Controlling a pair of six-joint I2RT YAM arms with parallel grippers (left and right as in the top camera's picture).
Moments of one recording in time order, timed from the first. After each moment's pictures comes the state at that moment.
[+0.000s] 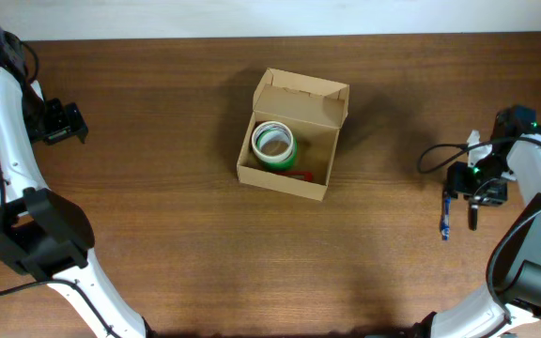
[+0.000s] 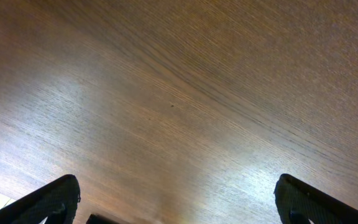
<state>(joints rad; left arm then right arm) 0.37 2.17 2.28 -1.68 -0.11 -0.14 -0.41 1.86 1.28 -1.03 -0.04 -0.19</state>
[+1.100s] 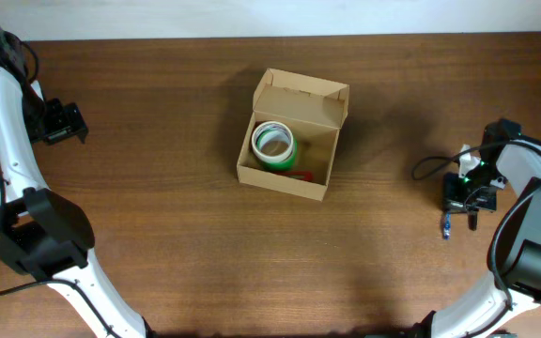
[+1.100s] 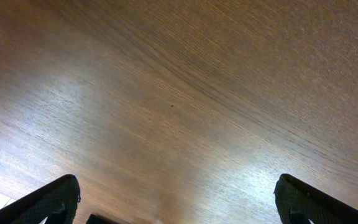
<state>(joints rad) 0.37 2.17 2.28 -1.68 -0.11 -0.14 -0.41 1.96 1.24 -0.96 -0.06 -0.17</state>
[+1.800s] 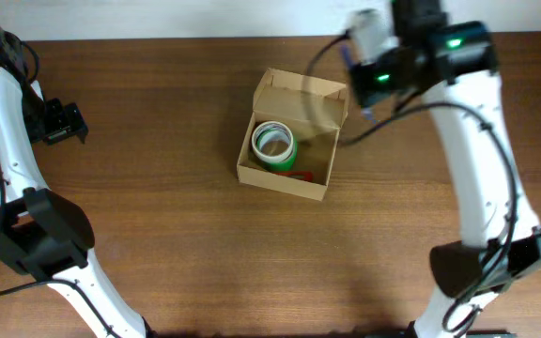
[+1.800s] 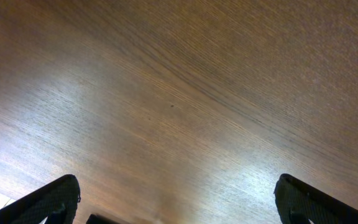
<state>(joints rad) 0.37 2.17 2.28 -1.68 -0.11 -0.14 0.28 1.92 2.22 -1.34 -0.15 -0.33</state>
